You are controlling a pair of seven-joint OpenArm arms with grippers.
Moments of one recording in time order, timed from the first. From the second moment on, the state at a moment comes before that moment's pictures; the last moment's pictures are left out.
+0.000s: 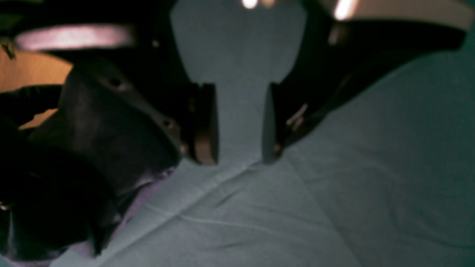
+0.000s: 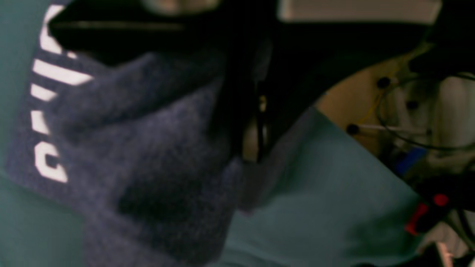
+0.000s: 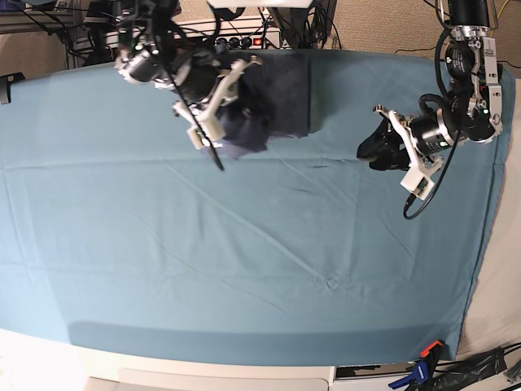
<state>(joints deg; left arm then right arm) 9.8 -20.4 -9.8 99.5 -49.2 -39.2 56.9 -24.1 2.9 -1.6 121.0 29.9 25.4 -60.7</state>
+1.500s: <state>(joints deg) 9.8 -20.4 -9.8 99.5 -49.7 -39.2 56.9 -20.2 -0.3 -19.1 121.0 21.5 20.6 -56.5</state>
